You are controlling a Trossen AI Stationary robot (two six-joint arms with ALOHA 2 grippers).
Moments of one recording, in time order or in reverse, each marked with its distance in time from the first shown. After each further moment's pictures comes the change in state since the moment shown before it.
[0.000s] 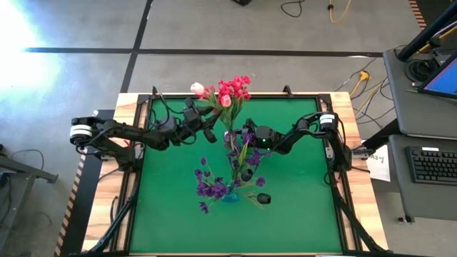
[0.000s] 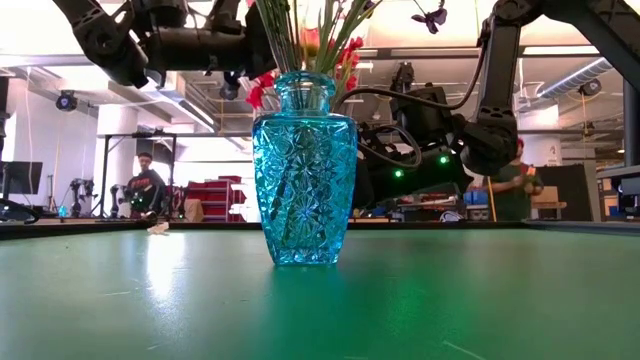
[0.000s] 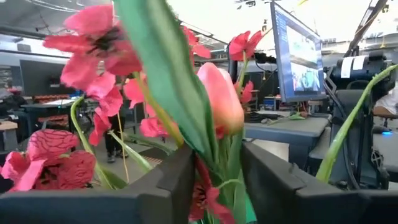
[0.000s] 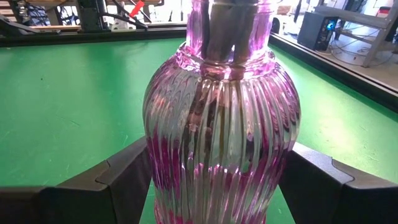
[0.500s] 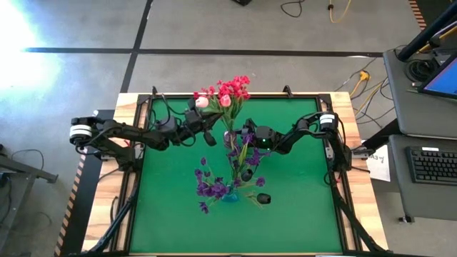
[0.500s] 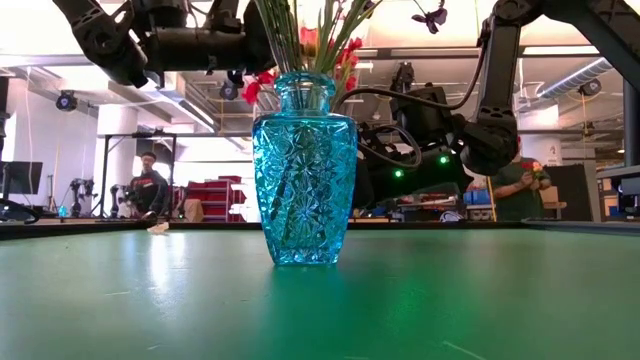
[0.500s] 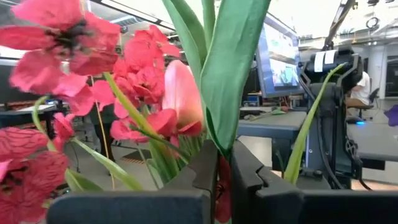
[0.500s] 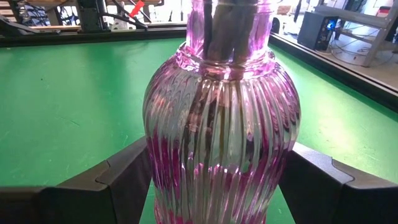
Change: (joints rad) left arm -0.002 -0.001 -0.001 -0.018 0.081 0.016; right arm 0.000 0.000 0.000 0.000 0.000 0.004
